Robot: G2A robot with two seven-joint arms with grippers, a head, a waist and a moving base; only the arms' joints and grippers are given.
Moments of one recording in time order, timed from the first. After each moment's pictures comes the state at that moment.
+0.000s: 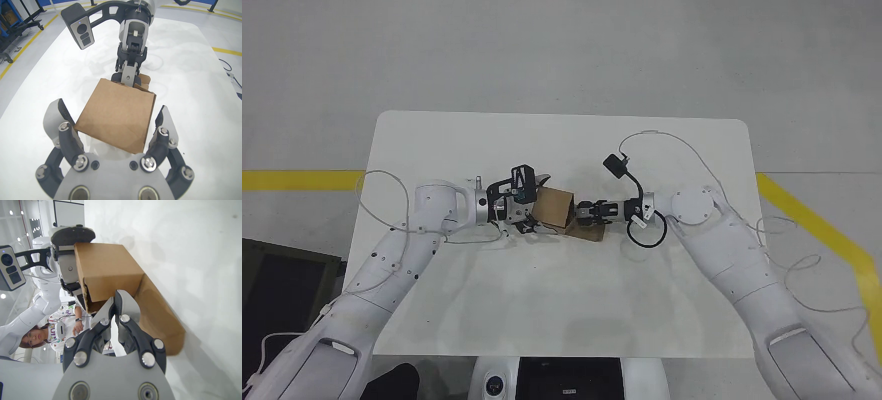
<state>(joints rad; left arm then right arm) 0.81 -1.08 -0.92 -1.22 1.46 -0.98 0.21 -0.73 -1.24 0.90 -1.01 0.11 -0.30 1.06</state>
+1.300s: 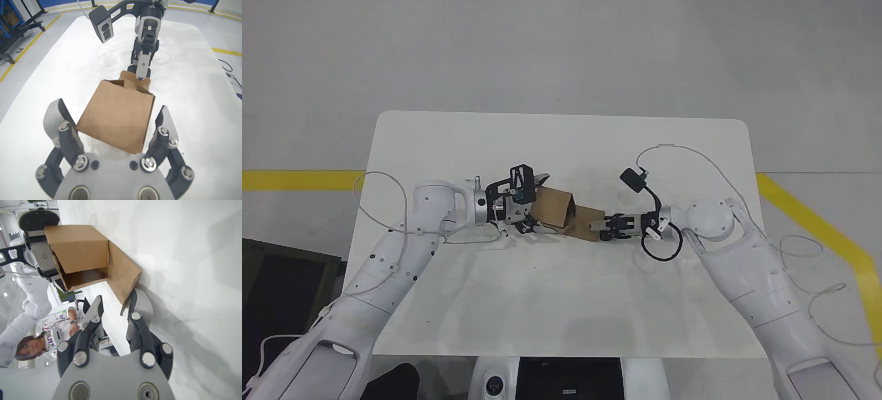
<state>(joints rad) 0.82 -1.07 -0.94 -1.24 1.46 -0.98 0.21 -0.86 -1.16 1.00 -1.22 0.01 -0.12 1.11</state>
